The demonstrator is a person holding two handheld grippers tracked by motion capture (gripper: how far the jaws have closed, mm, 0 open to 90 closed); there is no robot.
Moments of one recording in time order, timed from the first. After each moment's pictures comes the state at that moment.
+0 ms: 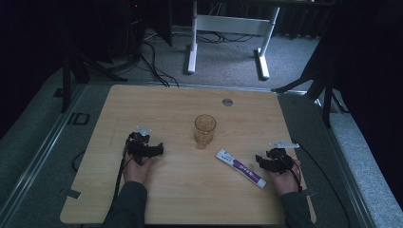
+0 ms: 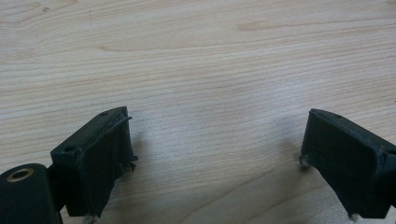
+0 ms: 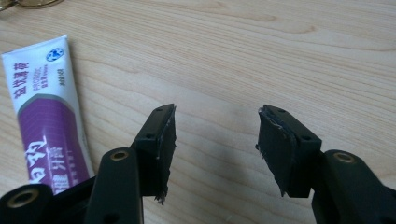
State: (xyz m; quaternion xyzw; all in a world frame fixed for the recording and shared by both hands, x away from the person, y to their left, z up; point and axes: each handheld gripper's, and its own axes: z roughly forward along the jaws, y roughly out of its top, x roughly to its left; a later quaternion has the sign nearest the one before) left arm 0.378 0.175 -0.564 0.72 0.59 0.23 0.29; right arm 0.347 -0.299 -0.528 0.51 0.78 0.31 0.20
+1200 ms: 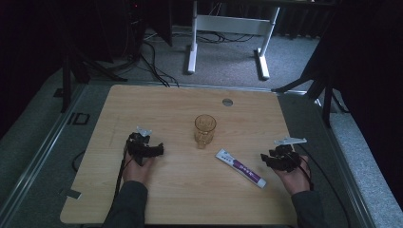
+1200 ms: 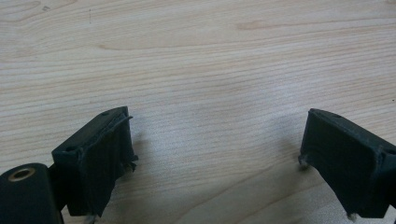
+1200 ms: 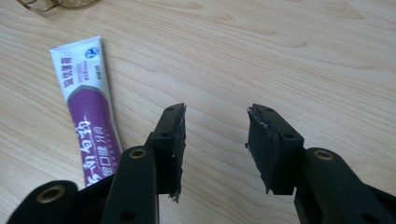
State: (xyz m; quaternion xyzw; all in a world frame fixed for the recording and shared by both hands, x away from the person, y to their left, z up) left arm 0.376 0.173 -0.563 0.72 0.59 0.24 0.29; right arm 0.340 -0.305 -0.489 0.48 0.81 0.29 0.18
